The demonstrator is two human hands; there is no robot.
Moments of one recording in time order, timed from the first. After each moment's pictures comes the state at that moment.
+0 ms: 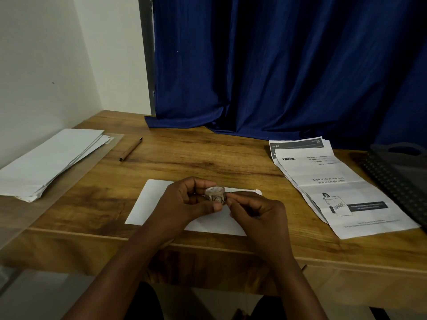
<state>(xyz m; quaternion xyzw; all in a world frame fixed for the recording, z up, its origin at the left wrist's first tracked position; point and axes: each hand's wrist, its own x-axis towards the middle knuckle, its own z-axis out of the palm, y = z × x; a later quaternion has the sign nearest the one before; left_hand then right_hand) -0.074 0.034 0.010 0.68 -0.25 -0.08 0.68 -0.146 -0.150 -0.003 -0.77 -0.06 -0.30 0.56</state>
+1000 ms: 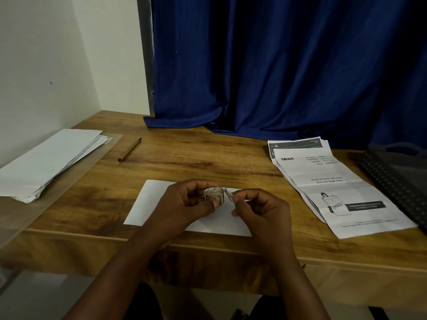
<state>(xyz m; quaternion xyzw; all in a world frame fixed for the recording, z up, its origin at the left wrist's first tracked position) -0.074 0.032 0.007 0.70 -0.27 -0.08 0.66 -0.151 -0.149 0.007 -0.76 0.00 -0.30 0.58</state>
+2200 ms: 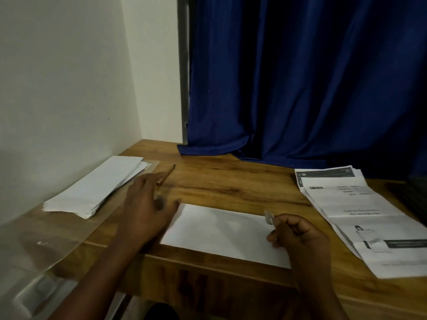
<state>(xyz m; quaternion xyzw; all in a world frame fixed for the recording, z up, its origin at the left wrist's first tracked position) -0.045 0.136 0.031 0.91 -0.09 0.23 0.34 -0.151 -0.160 0.007 -0.73 0.07 -0.30 0.61</state>
